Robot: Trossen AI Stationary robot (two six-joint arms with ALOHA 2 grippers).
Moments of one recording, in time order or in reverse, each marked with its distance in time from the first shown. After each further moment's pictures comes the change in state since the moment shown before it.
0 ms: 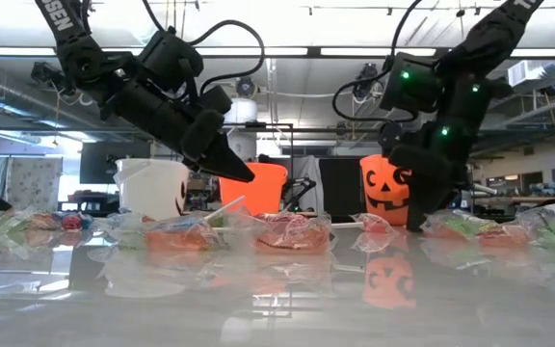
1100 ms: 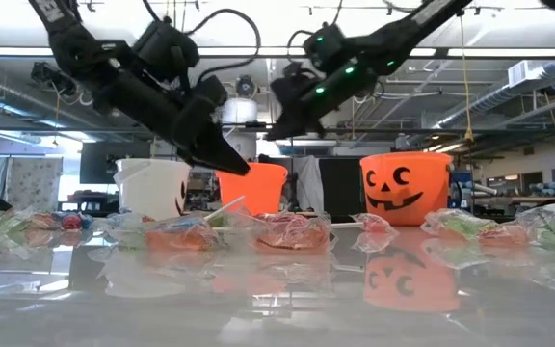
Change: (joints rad) left arm -0.021 -0.086 -0.001 -0.093 0.030 -0.015; right arm -0.296 0.339 0.681 0.433 -0.216 -0.491
